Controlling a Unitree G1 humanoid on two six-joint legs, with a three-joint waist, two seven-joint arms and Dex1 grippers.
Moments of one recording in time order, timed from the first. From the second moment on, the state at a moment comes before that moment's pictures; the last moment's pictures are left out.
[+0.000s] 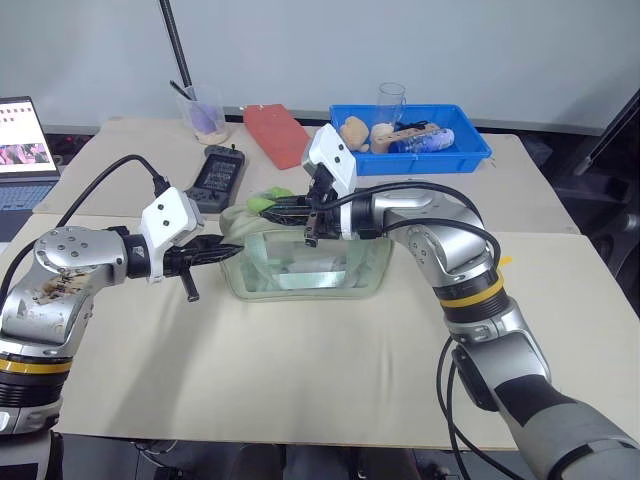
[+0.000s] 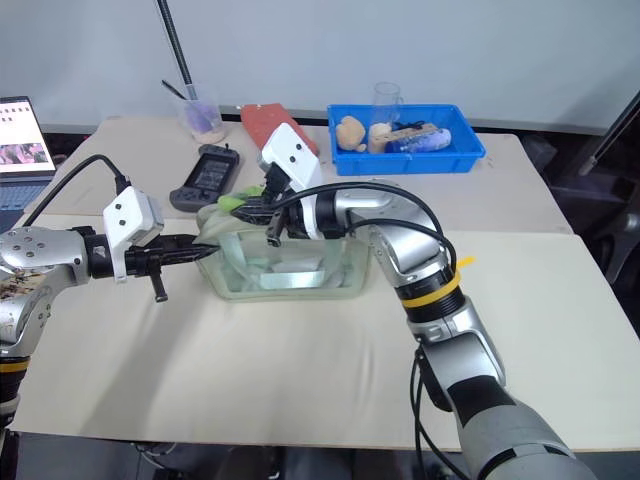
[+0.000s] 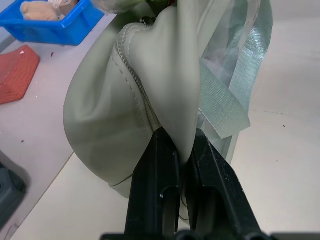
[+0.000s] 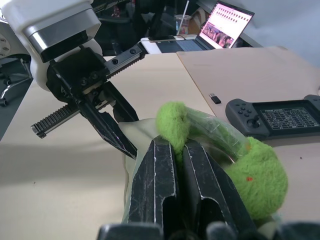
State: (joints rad) left arm -0.45 0.94 0.06 -0.18 -0.38 0.46 -1.04; right arm -1.03 -0.25 0.25 0.06 0.34 0.70 0.86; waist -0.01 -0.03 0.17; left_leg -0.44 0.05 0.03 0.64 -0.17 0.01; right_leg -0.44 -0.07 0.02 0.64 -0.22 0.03
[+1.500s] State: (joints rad) left arm -0.57 0.92 0.00 0.10 -0.30 0.30 -1.14; right arm -0.46 -0.45 0.03 -0.11 0.32 0.73 0.55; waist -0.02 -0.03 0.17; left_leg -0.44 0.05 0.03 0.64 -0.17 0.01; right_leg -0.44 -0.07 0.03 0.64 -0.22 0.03
